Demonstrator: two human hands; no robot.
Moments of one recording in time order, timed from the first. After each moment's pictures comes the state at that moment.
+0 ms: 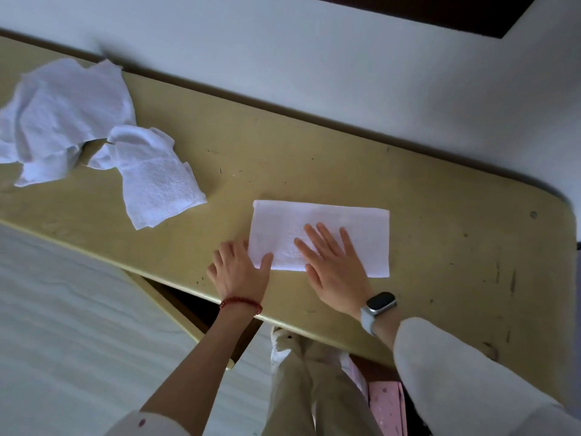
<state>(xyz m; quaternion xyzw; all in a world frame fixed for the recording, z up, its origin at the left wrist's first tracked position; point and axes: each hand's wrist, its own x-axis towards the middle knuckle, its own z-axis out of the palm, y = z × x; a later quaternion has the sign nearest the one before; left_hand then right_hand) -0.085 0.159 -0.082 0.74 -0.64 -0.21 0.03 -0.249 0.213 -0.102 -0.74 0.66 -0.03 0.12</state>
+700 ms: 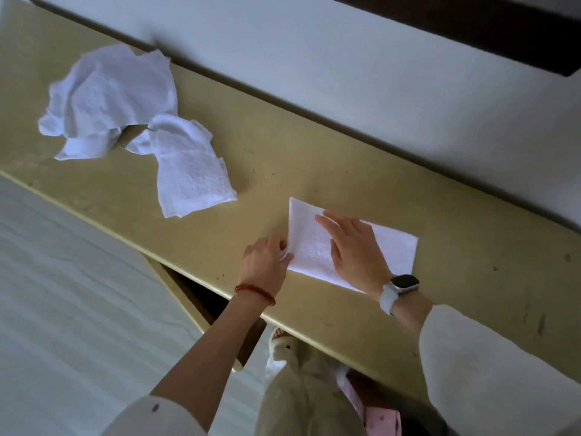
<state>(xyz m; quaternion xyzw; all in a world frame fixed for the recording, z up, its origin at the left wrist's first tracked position) -0.076 0.135 -0.077 0.64 -0.72 -0.28 0.05 -0.250 0.156 -0.085 -0.75 0.64 -0.14 0.12</state>
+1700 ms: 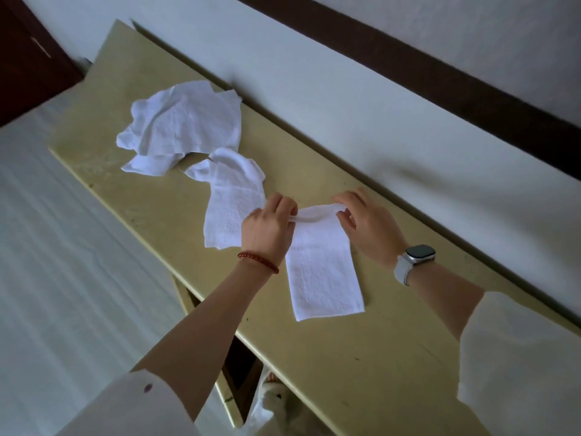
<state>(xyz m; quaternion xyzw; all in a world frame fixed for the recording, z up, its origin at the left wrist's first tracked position) -0.039 0.018 -0.042 0.58 -0.74 0.02 0.34 -0.227 0.006 -0.029 -0.82 0.52 -0.22 0.11</state>
